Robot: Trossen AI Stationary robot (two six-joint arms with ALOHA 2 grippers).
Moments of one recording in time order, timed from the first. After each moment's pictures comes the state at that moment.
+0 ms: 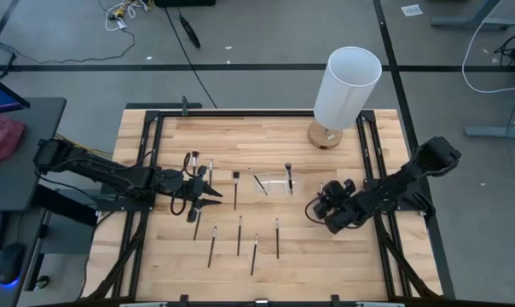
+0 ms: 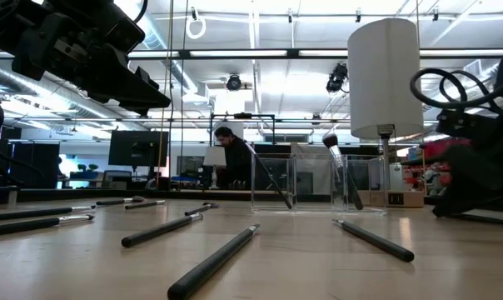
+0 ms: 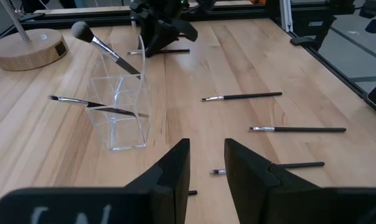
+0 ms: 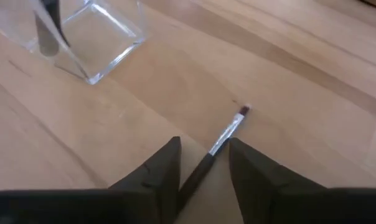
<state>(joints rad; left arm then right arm) -0.16 0.97 0.30 0.31 -0.05 -0.01 0.54 1.49 0.40 -0.34 0.73 1.39</state>
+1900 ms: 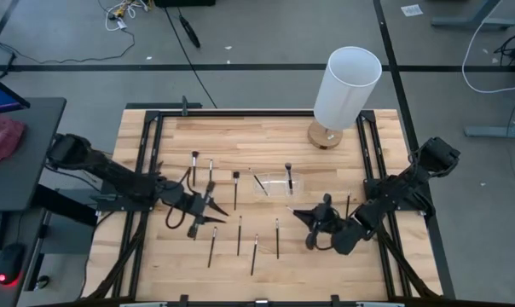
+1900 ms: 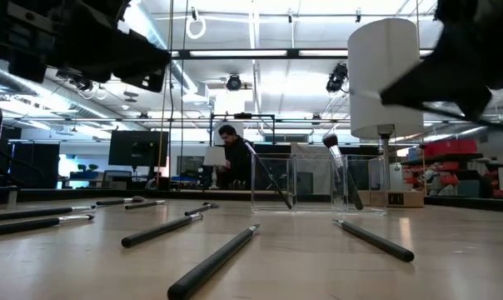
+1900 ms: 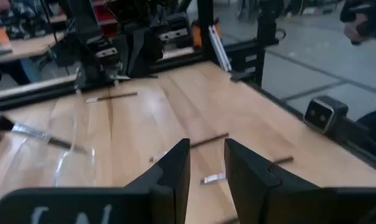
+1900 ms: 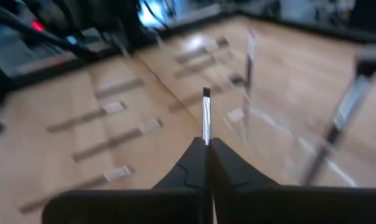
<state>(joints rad) -0.31 1.23 0.30 0.77 0.00 0.11 0.71 1.49 0.59 0.29 1.00 0.72</state>
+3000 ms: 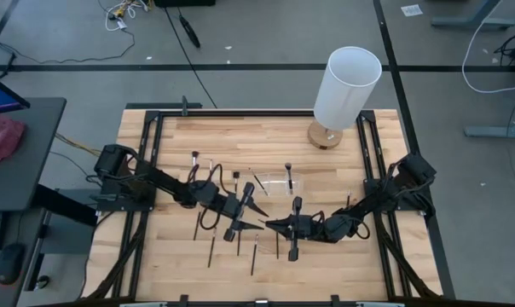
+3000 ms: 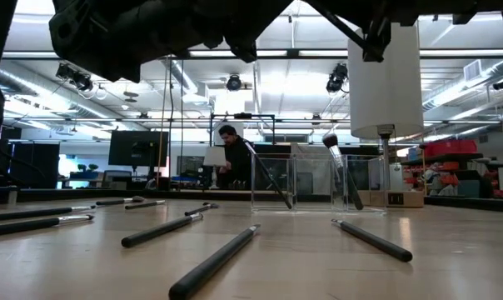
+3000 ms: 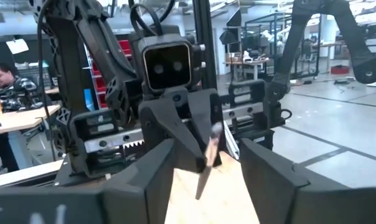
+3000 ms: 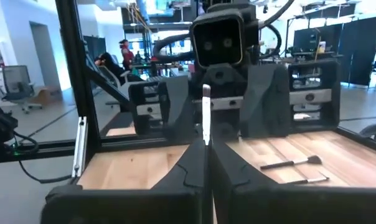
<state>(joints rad) -0.22 1.75 0.70 1.19 0.15 0.09 0.58 1.78 0.71 1.18 0.68 -0.02</state>
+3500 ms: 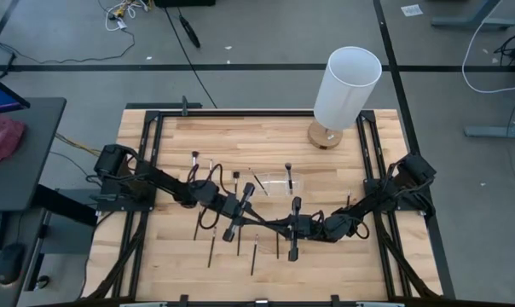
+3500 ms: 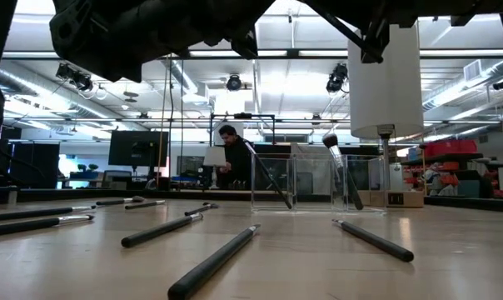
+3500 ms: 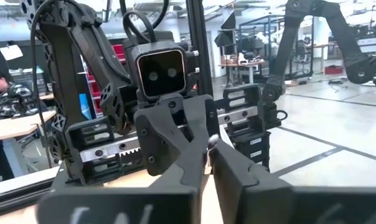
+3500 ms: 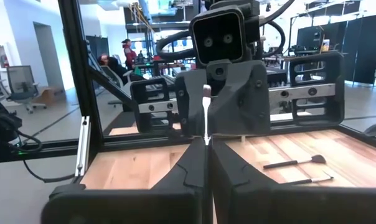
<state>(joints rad) -0.22 1.75 0.70 1.20 0.19 0.10 0.58 1.79 0.71 1.18 0.67 -0.01</state>
